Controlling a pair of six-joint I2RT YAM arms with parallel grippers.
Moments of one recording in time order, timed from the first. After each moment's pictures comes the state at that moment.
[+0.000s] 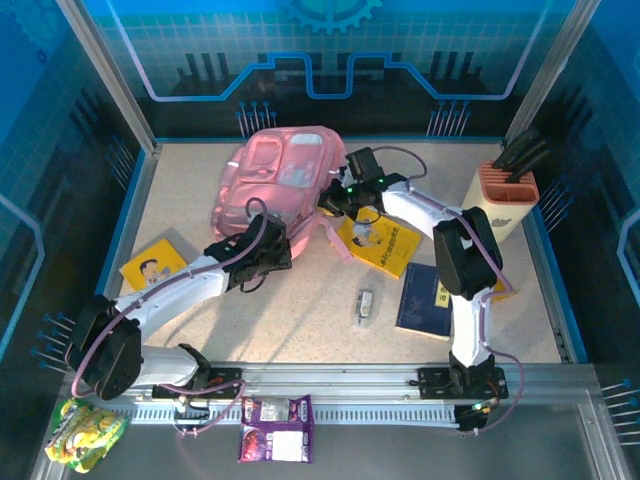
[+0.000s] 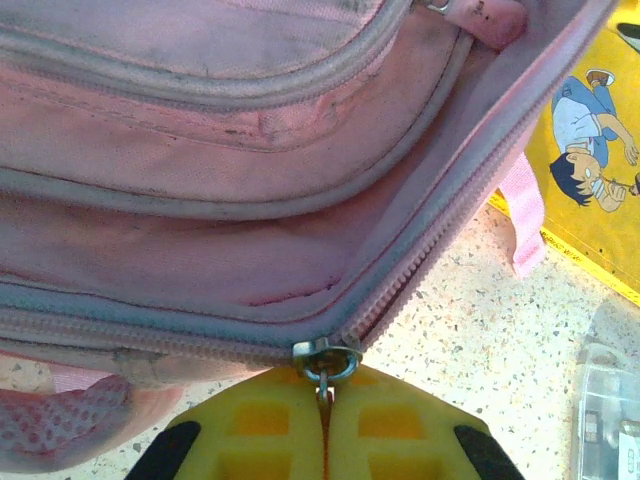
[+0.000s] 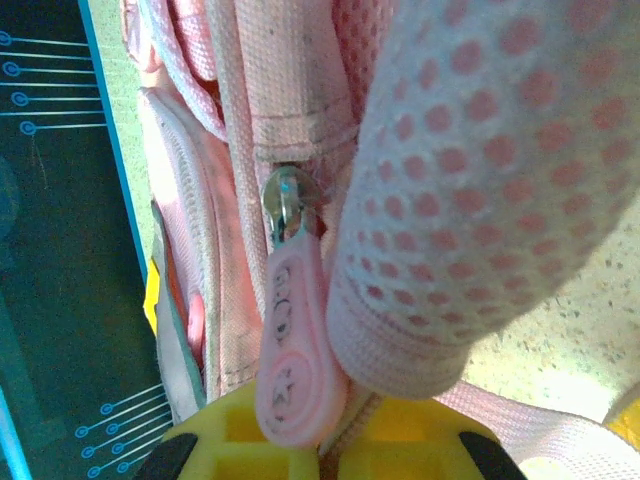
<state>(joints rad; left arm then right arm) -0.59 1.31 0.83 -0.44 -0.13 -0.67 0.47 2.05 1.59 -0.41 -0.52 0.90</state>
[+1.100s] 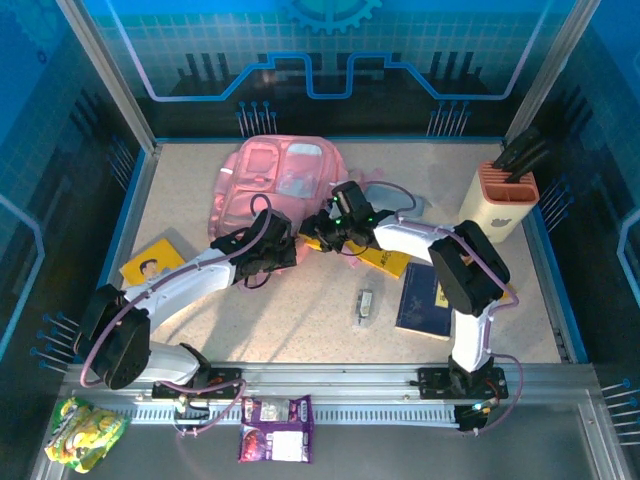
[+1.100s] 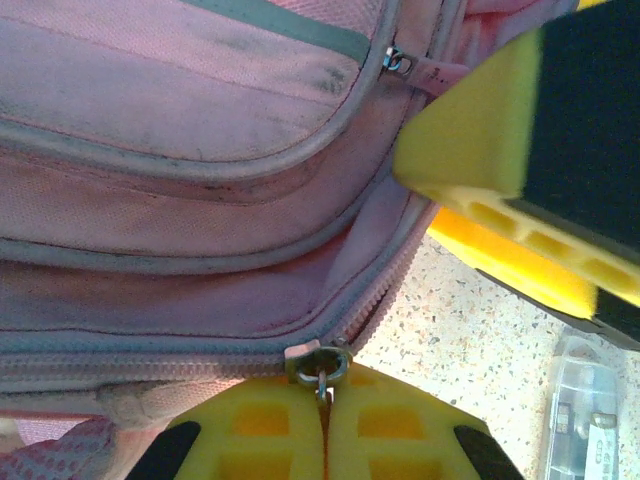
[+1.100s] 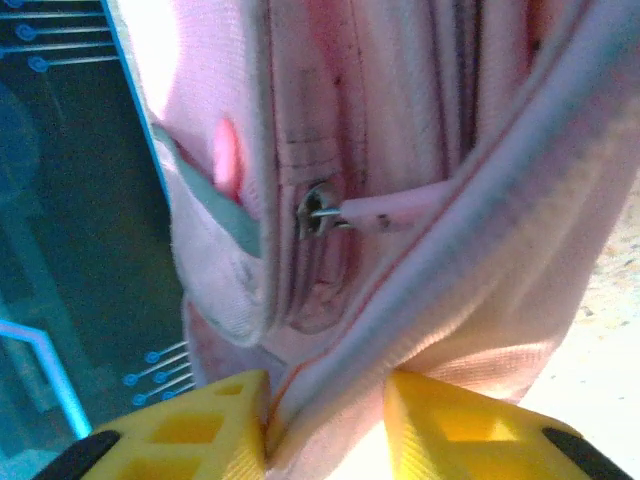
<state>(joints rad) -0.59 1.37 0.89 -0.47 -0.07 -0.72 0.62 1.92 1.23 -0.06 -0.52 1.18</state>
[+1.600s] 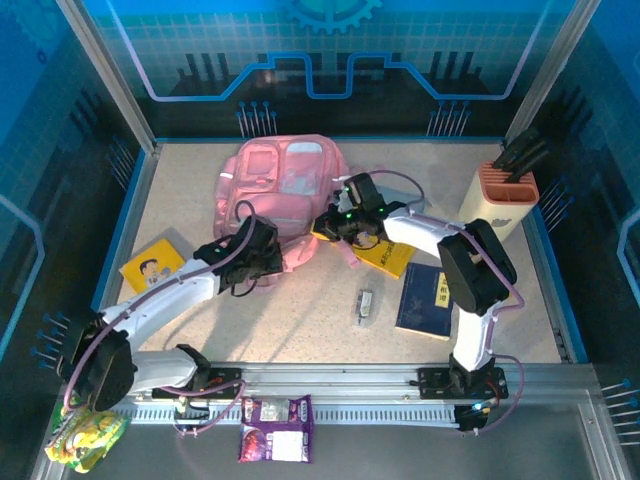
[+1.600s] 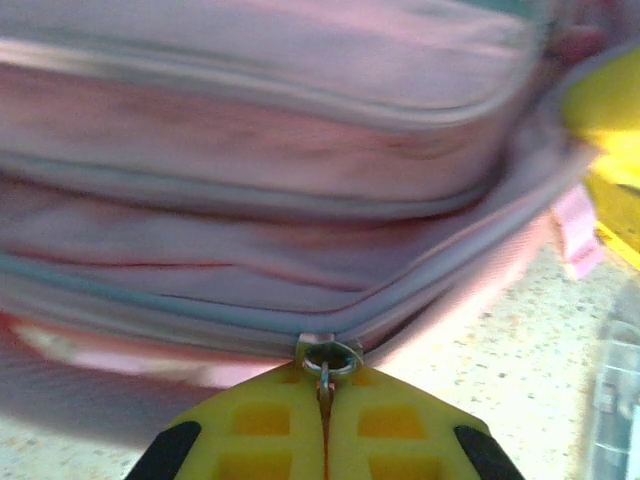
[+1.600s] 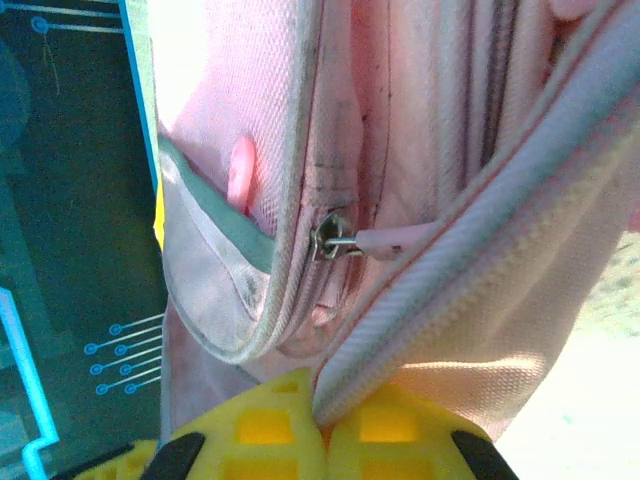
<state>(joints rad) -0.53 1.23 0.81 -0.58 -0.12 -0.71 0.52 1.90 1.26 -0.17 -0.58 0.93</state>
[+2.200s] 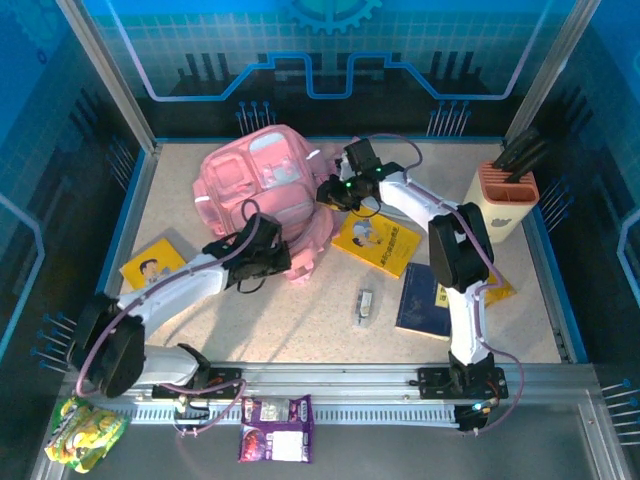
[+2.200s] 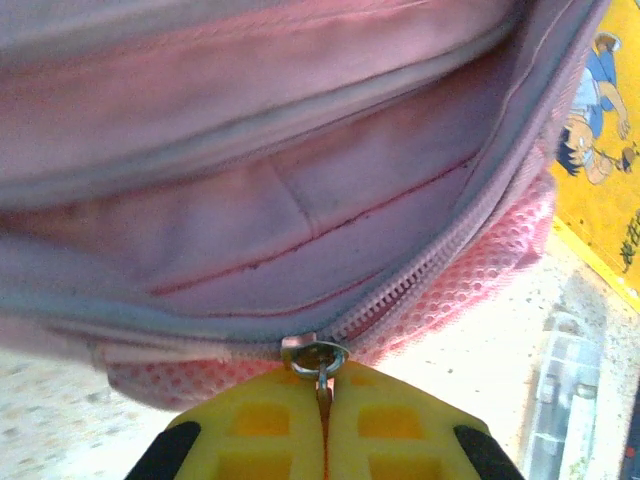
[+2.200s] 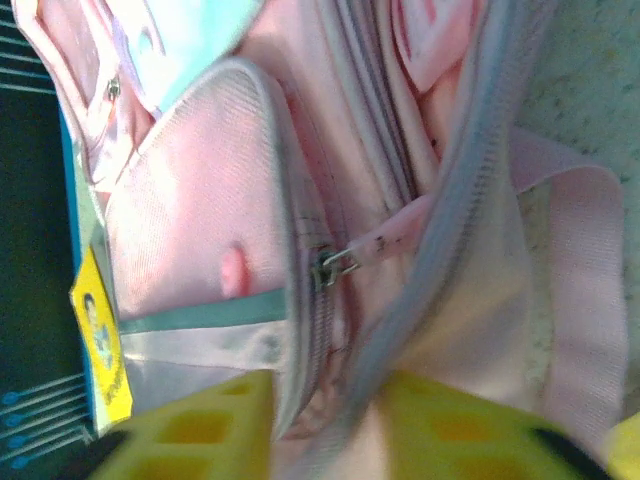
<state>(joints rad) -0.55 1.35 0.84 -0.45 0.02 -0.76 0.45 2.12 1.73 -0.55 -0.47 0.66</state>
